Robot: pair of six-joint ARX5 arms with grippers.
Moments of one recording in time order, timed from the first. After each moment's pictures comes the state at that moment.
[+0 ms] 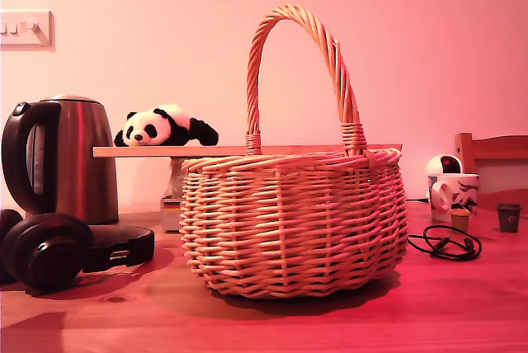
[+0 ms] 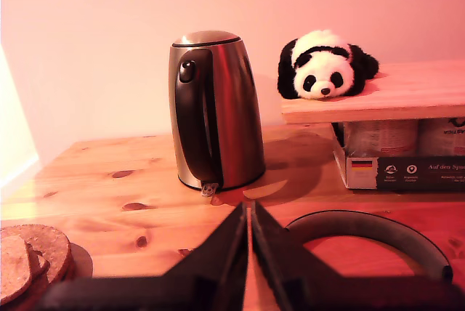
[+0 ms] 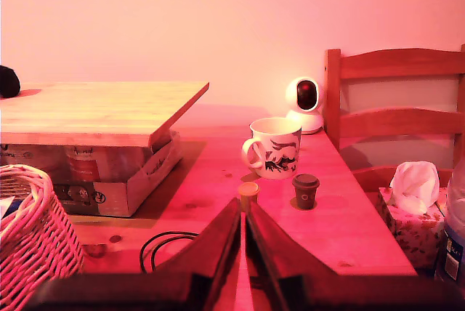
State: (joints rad) left arm 0.00 0.00 0.01 -0.01 0.00 0.00; right arm 0.01 0.01 0.02 -0.01 -0.01 0.00
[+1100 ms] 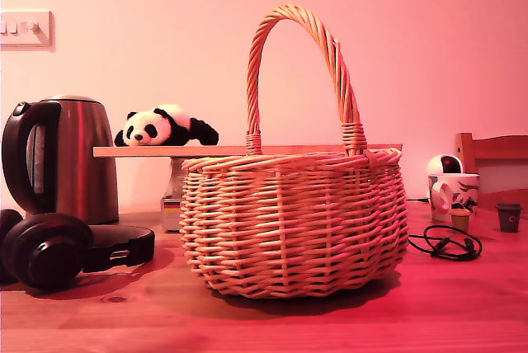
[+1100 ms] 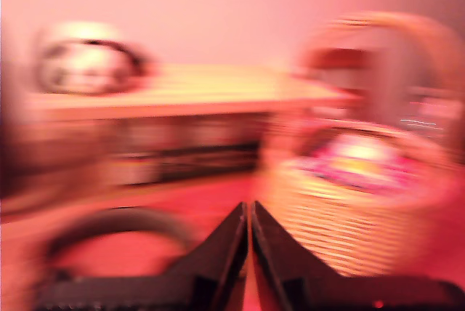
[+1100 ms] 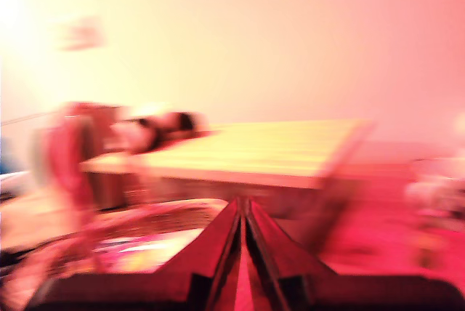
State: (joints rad) left arm 0.03 0.00 0.03 -0.04 0.74 -0.16; right arm 0.03 0.01 0.06 0.11 -0.44 0.18
